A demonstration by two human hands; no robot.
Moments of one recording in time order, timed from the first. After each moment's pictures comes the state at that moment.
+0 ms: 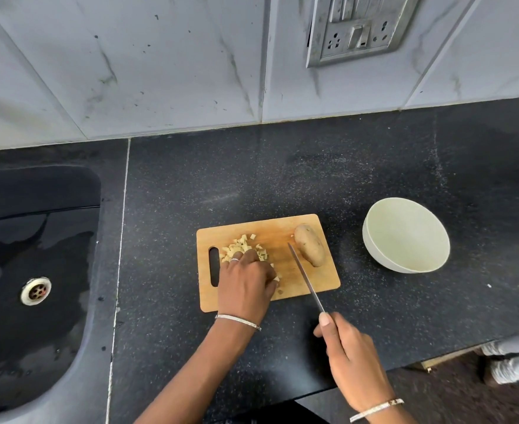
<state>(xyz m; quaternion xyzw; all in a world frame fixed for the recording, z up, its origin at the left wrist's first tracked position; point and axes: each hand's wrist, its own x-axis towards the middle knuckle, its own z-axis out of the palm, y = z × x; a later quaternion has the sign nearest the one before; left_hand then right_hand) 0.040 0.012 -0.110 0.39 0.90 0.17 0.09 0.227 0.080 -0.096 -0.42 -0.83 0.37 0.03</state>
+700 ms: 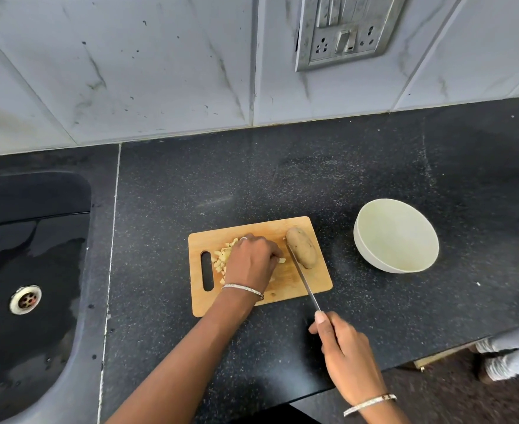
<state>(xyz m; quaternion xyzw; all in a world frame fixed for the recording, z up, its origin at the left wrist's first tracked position) 0.017 0.054 -0.109 0.44 0.86 0.22 0.11 0.228 0.088 -0.100 -0.43 -0.81 0.39 0.04</state>
